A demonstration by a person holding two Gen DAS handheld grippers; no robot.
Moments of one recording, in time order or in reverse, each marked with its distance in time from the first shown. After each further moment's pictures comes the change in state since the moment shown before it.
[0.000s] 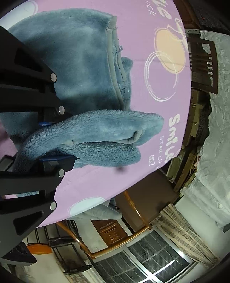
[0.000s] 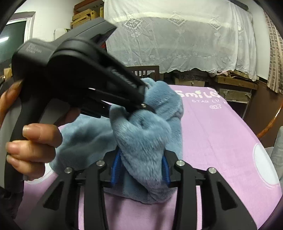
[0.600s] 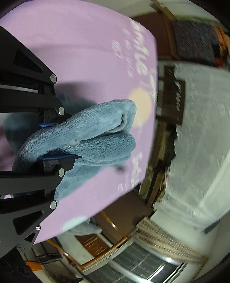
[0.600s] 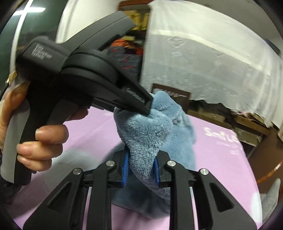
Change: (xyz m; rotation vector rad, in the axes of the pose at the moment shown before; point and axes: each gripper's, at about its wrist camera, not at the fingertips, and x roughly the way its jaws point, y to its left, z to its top) left arm -0.138 0.092 -0.033 -0.027 -0.233 0.176; right arm -0.005 0.134 0.047 -0.316 -0.061 0.099
